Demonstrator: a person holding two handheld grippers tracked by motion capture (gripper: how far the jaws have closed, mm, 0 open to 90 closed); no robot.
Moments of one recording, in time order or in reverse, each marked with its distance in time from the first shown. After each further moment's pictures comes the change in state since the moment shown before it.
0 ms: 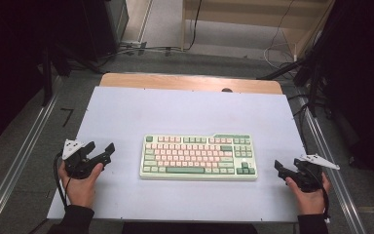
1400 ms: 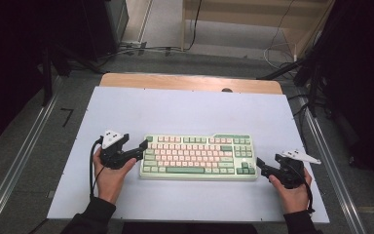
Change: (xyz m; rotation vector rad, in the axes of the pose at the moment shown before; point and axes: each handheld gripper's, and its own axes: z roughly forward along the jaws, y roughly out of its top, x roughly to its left) left arm -0.075 0.014 0.036 0.055 -0.163 0.142; right arm 0.047 0.012 0.006 -0.008 0.117 -0.054
